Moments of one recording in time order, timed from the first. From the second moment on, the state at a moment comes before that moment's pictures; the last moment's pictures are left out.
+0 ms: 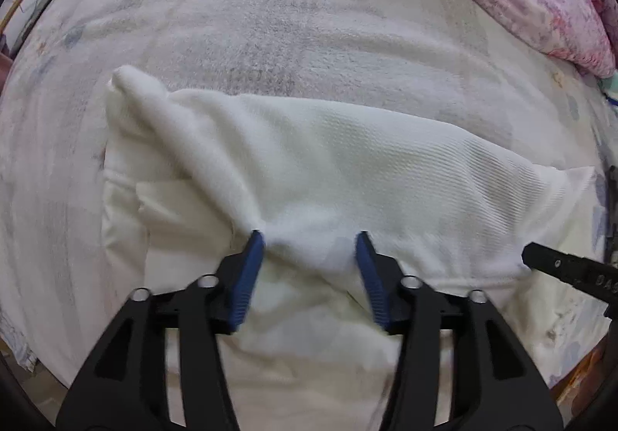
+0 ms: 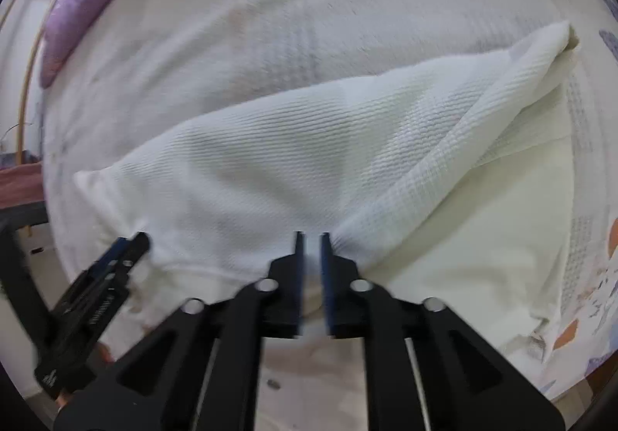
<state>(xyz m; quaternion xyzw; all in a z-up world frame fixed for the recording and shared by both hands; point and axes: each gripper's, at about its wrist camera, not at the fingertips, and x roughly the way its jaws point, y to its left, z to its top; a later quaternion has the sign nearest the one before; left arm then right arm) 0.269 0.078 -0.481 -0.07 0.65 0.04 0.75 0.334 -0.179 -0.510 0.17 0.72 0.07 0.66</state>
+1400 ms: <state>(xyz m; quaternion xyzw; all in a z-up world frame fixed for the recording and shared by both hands) 0.347 0.277 -0.509 -0.13 0.72 0.02 0.68 0.408 -0.344 -0.526 0.09 0.78 -0.04 0.61</state>
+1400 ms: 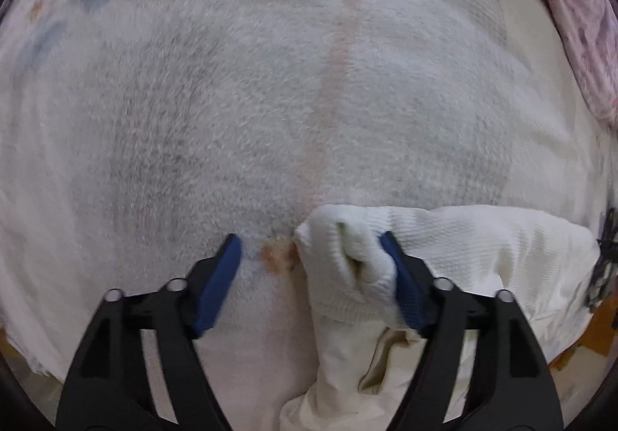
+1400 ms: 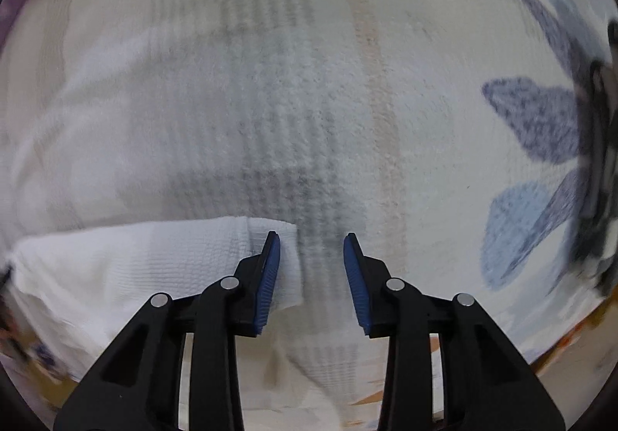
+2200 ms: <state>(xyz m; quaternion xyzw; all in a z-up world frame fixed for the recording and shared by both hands) 0.357 0.316 -0.516 -0.24 0.68 -0.03 0.69 0.410 -0.390 -0.533 0.33 0.75 0.00 0.58</state>
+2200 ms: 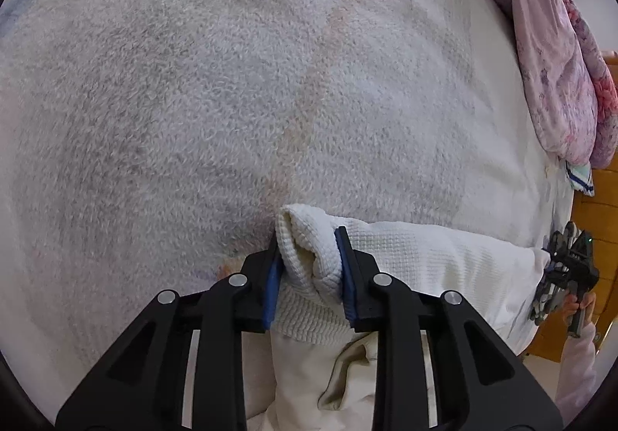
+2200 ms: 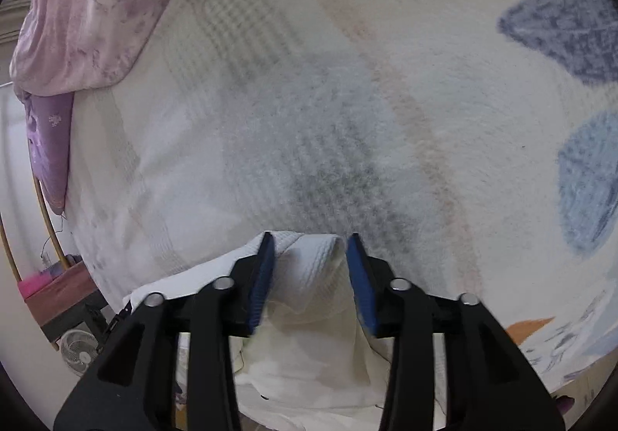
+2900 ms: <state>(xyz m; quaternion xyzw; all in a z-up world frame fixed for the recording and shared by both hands) 0.347 0.297 -0.472 -0.17 0.65 0.00 0.74 0.370 -0.365 -0.495 0.23 0.72 0.01 0.66</state>
